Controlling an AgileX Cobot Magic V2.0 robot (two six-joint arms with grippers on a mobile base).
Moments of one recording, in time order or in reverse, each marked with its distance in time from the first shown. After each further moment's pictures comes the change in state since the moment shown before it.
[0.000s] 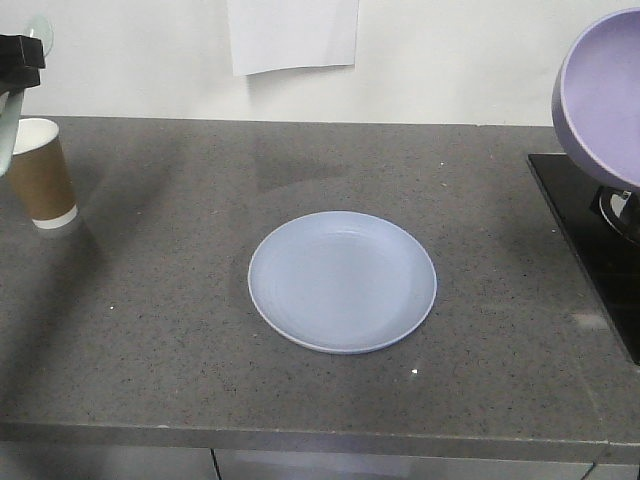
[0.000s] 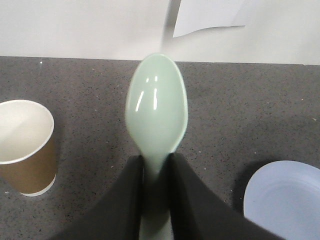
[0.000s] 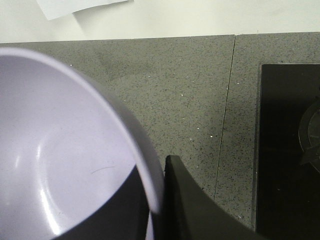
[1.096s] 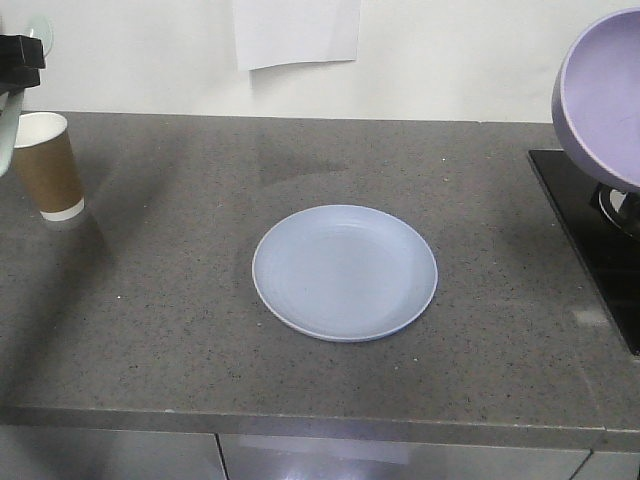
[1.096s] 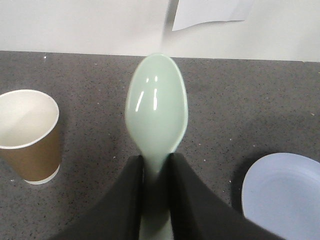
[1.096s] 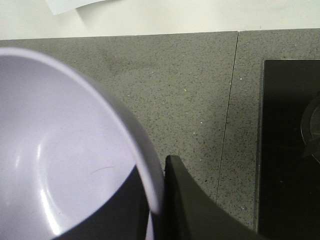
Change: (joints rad) left arm 0.000 0.000 0.000 0.000 0.000 0.000; right arm 0.000 0.000 0.000 0.000 0.000 0.000
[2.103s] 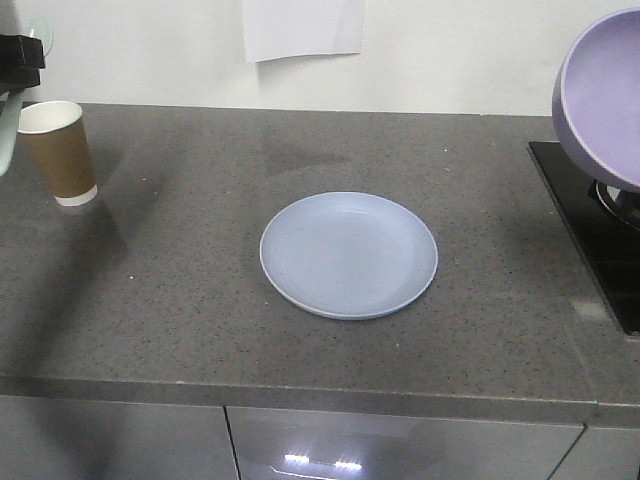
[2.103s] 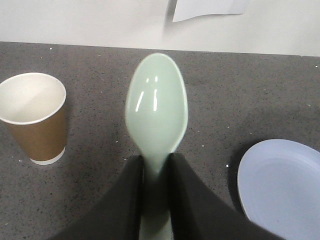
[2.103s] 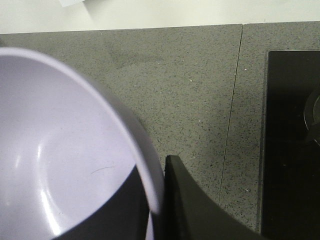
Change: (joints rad) left arm 0.000 0.000 0.000 0.000 0.000 0.000; right arm 0.000 0.000 0.000 0.000 0.000 0.000
